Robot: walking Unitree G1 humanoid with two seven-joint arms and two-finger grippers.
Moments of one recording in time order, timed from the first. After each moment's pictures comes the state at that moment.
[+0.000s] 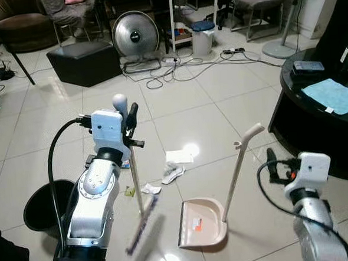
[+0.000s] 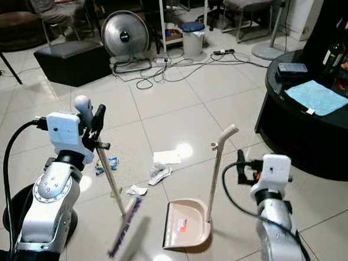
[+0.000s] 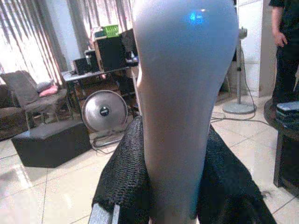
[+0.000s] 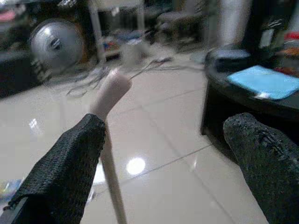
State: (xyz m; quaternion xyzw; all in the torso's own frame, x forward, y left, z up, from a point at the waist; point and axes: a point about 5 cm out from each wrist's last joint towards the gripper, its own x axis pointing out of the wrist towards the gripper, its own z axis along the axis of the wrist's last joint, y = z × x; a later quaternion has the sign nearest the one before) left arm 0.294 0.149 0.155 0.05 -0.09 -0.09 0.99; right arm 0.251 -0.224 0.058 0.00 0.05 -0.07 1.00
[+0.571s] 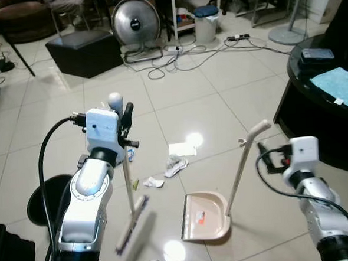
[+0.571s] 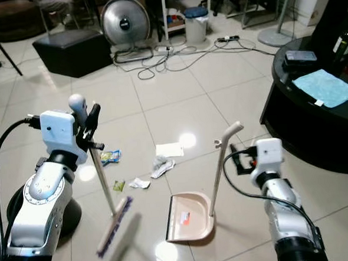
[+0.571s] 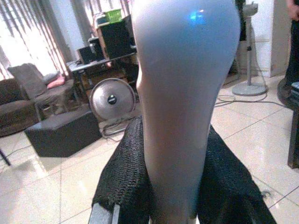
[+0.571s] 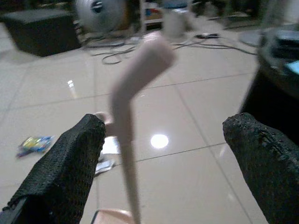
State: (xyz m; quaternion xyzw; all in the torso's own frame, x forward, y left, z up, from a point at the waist) left arm 0.285 0.157 0.162 0.08 -0.09 -0.08 0.99; right arm 0.285 -0.235 0.055 -0.03 0.09 0.04 0.99
